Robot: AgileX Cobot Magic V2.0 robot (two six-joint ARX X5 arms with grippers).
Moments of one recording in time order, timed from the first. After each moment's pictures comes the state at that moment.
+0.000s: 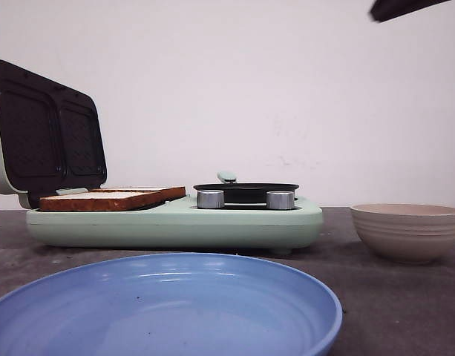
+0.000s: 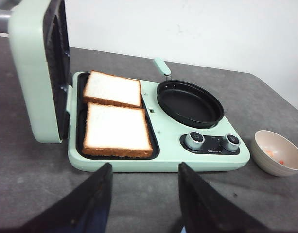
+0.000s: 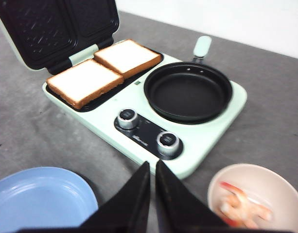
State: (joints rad) left arm -0.38 0.24 0.57 -0.55 0.02 -0.28; right arm 0.64 0.66 0.70 -0.40 0.02 0.08
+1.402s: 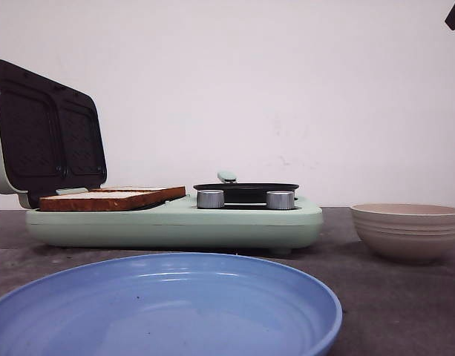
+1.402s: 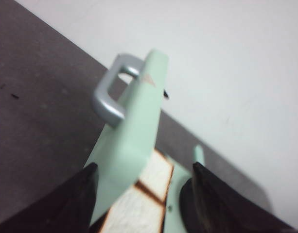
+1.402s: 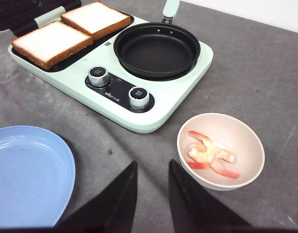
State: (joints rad) left arm 0.24 0.79 0.80 -0.22 0.40 -0.67; right arm 0.64 0.52 0.68 -0.63 0.11 0.08
